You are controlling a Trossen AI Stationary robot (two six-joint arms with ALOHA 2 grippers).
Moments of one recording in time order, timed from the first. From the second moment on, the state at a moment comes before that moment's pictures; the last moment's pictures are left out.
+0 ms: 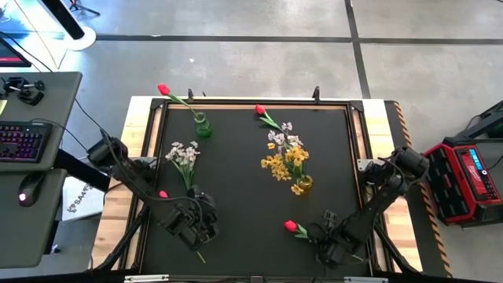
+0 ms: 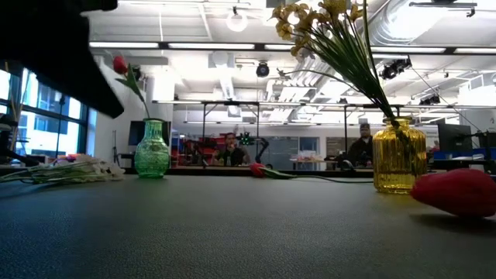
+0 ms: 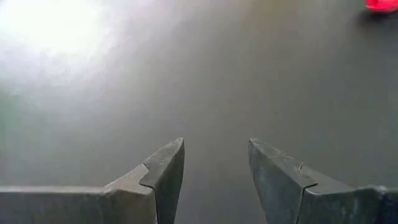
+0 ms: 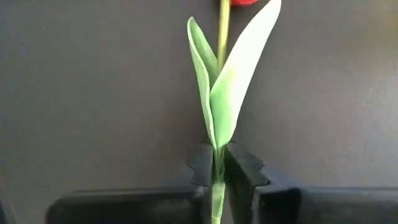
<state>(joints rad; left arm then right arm) -0.74 1.69 1.00 -0.67 -0.80 -1.18 0.91 1.76 0.96 -0.54 0.27 1.20</state>
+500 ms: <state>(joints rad) -0.76 1.69 0.76 0.05 -1.00 -0.77 0.80 1.67 0.96 -0.20 0.72 0.73</state>
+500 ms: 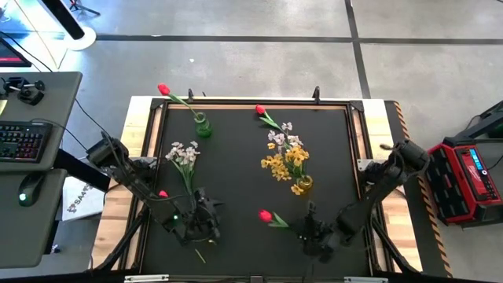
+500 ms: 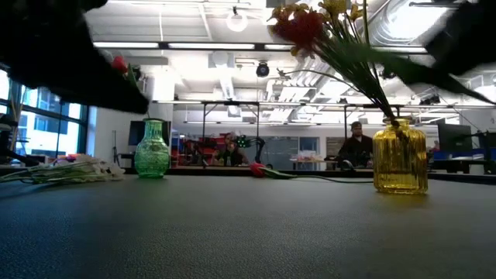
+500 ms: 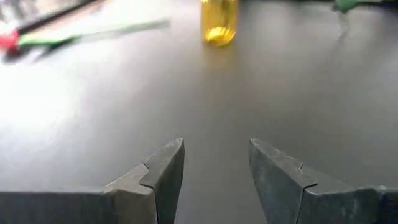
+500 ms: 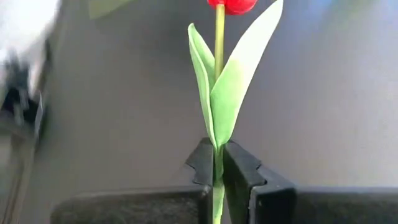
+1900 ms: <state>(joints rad) -0.63 1.87 0.98 0.99 -0.63 0.26 0.69 1.86 0.96 1.12 0.64 -0.30</state>
